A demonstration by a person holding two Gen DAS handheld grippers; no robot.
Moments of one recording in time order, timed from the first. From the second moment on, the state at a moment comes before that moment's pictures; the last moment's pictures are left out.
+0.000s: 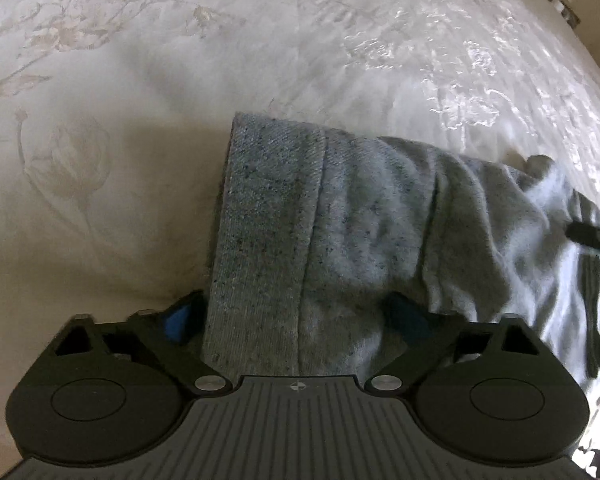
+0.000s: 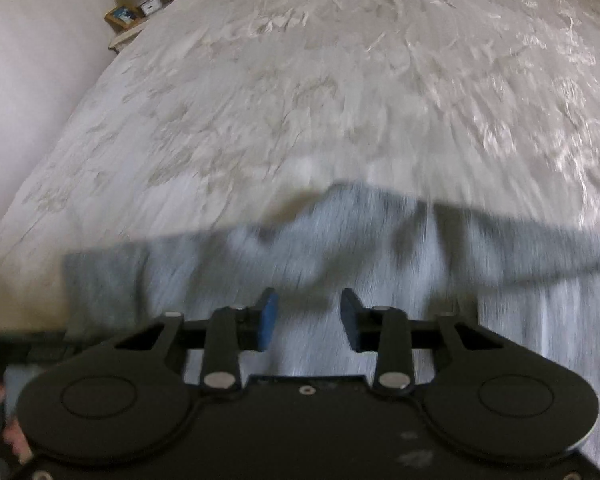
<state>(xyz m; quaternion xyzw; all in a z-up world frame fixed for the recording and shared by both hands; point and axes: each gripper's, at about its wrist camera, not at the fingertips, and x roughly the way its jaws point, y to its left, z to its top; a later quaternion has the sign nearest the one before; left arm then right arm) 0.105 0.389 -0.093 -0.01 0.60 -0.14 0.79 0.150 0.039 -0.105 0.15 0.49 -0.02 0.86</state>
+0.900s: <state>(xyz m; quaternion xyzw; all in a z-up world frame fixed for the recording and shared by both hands) 0.085 0.388 -0.041 -0.01 0.54 -0.16 0.83 0.131 0.022 -0.106 0.15 0.53 -0.01 0.84</state>
